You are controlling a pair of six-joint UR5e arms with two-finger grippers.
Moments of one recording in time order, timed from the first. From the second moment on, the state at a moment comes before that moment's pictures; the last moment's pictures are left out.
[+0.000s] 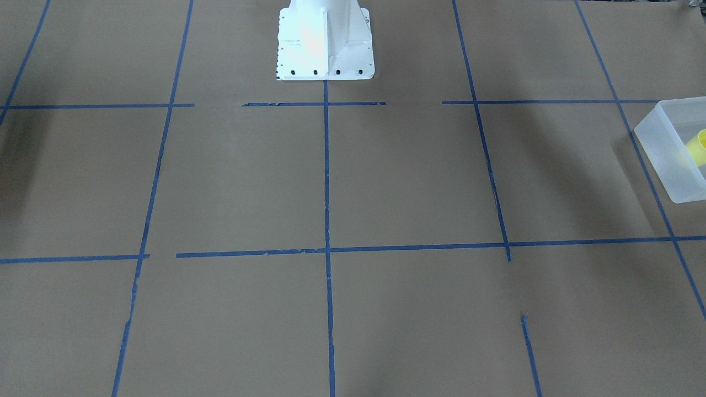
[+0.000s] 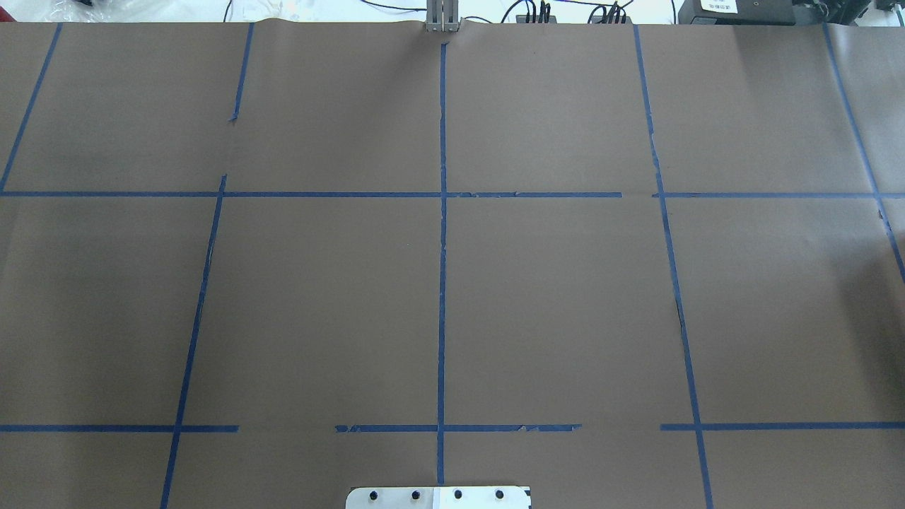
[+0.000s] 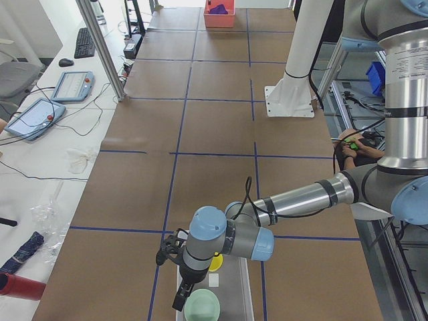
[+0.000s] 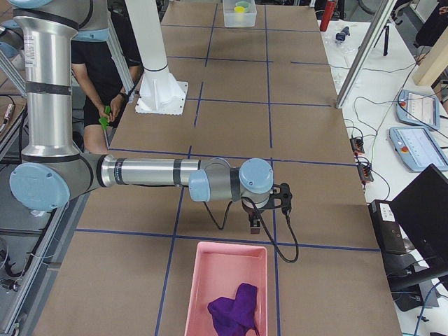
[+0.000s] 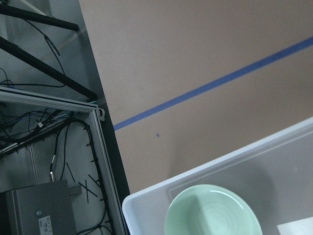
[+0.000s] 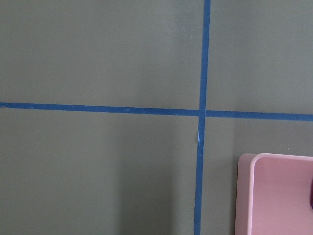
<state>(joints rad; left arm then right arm) -1.68 -1.47 -1.42 -2.05 -2.04 0.26 1.58 -1.62 1.65 -1.47 2.47 0.06</state>
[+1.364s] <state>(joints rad) -1.54 -1.51 -1.71 -1.68 -2.35 -0.04 1.58 -1.61 1.65 -1.47 2.47 0.06</state>
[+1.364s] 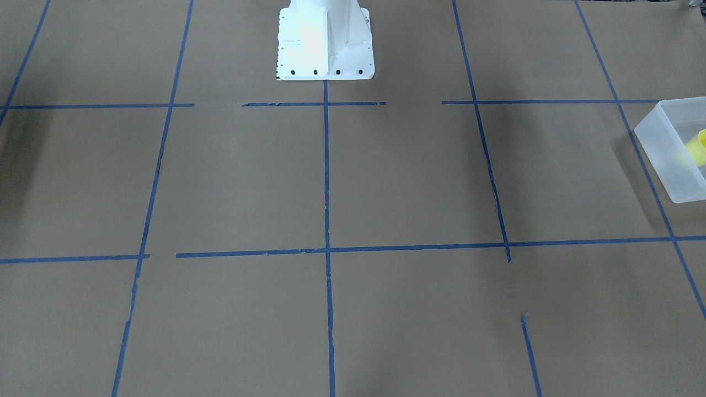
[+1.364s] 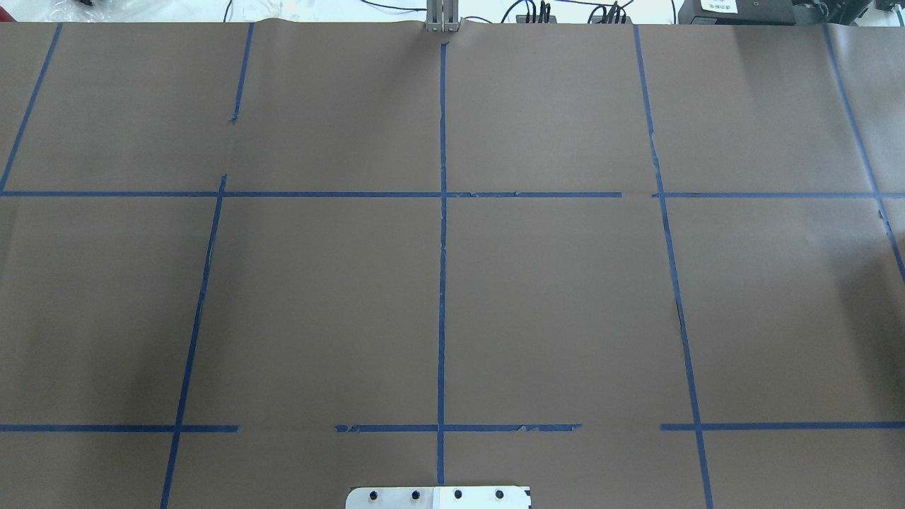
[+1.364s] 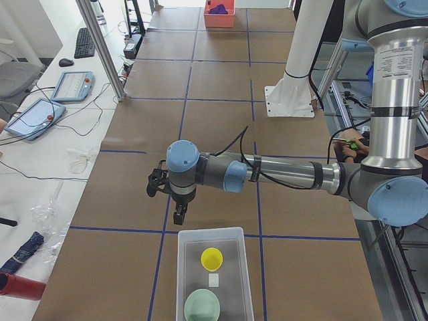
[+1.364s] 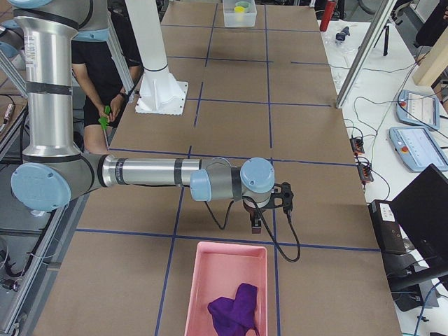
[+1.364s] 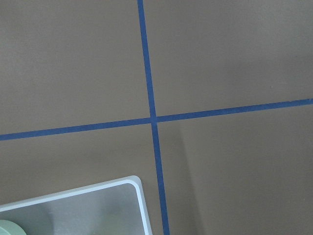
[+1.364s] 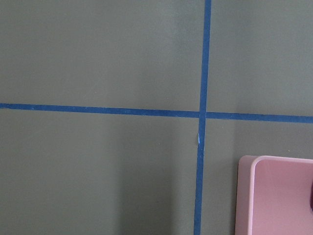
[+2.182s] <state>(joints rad) -1.59 -1.51 -1.69 -1.68 -2.34 -0.04 1.58 -1.61 1.65 -1.48 2.47 0.06</state>
